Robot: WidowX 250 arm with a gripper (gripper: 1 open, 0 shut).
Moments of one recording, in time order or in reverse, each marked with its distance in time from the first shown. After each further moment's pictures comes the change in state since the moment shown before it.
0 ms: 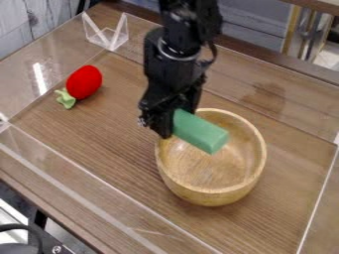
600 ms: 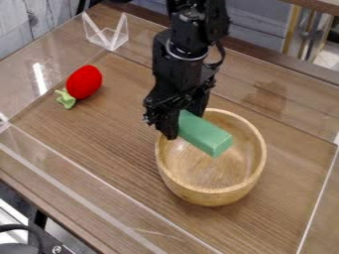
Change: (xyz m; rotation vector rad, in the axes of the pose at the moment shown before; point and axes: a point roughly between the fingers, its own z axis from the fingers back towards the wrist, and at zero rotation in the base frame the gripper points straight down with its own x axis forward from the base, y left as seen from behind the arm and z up) arm 0.005 0.000 -0.001 0.034 0.034 -0.057
